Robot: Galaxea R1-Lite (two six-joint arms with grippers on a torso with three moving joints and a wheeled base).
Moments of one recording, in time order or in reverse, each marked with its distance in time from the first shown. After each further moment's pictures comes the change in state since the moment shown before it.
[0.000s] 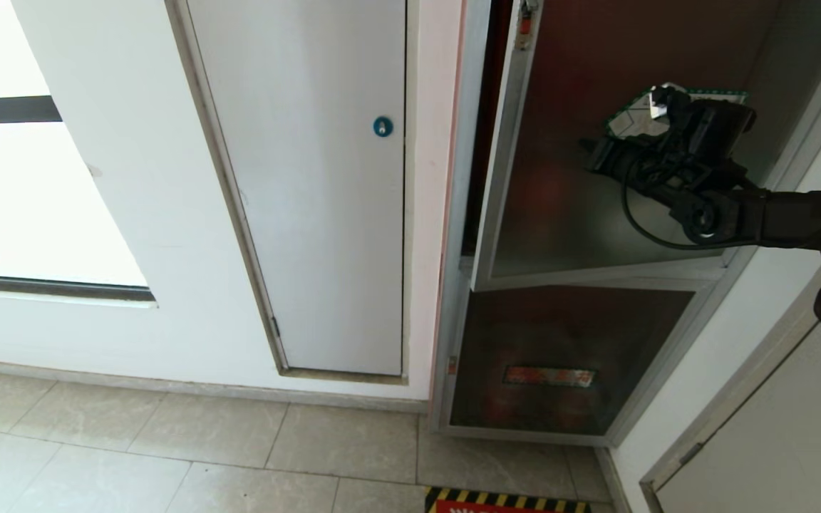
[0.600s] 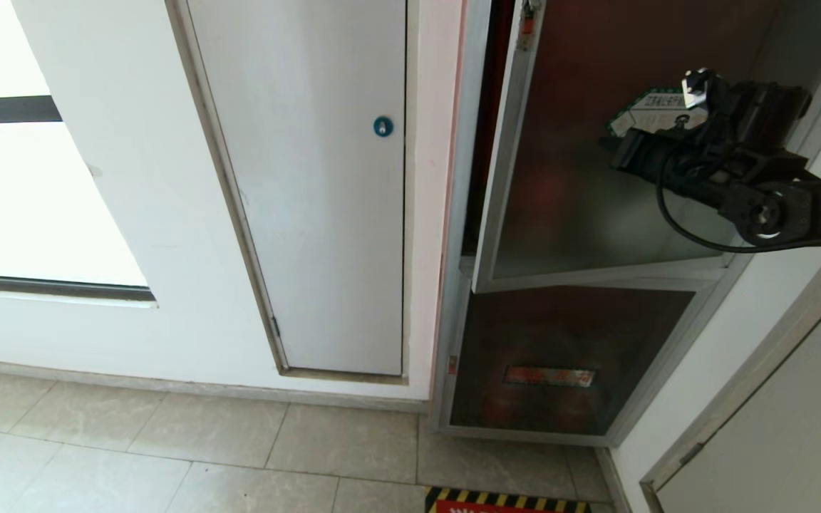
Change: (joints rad) left arm 0.000 0.000 0.000 0.000 0.000 0.000; right arm 0.001 -0.259 0.342 -0.009 -0.001 0.004
